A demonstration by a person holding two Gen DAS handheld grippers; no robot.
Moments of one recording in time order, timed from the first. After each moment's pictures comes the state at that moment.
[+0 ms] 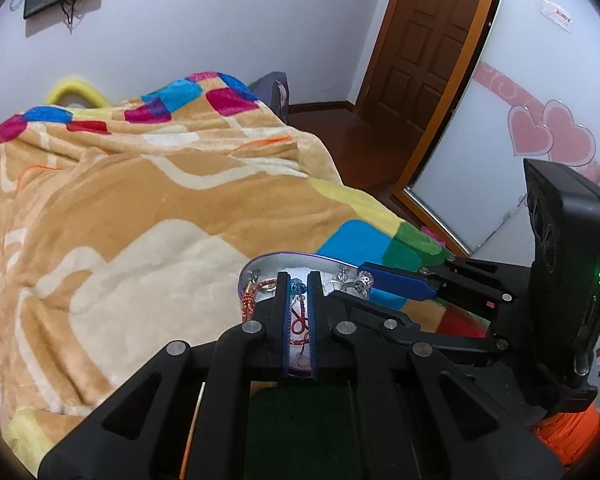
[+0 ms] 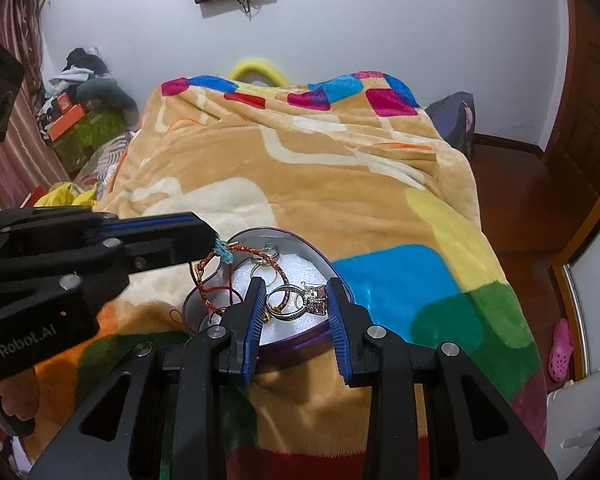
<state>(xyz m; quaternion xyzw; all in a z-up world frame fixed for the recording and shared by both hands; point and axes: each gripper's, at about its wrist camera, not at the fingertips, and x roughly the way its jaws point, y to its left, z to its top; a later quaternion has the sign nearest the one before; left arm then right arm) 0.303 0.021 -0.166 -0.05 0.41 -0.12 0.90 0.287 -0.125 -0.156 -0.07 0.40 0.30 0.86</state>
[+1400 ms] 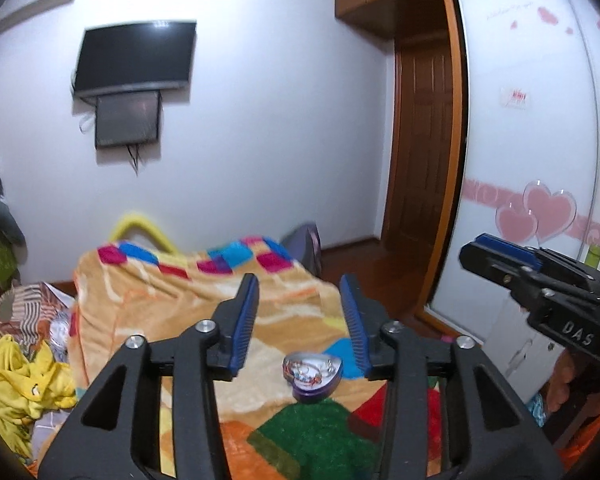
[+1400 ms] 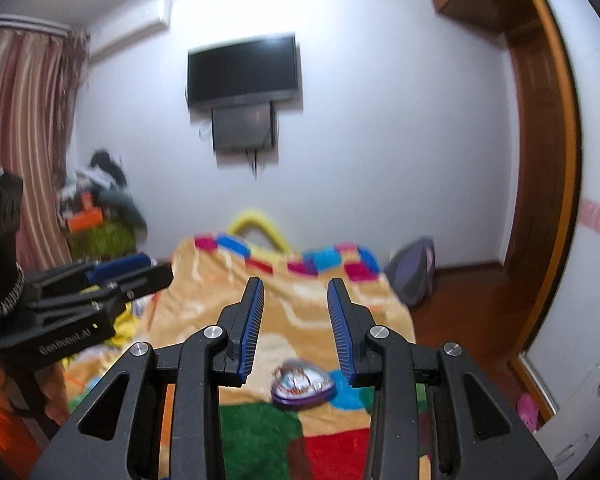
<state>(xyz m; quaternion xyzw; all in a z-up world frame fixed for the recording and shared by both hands) 0.100 0.024 0.021 -0.02 0.14 -0.04 0.99 0.113 -0.190 0.043 -0.01 0.12 0.27 0.96</state>
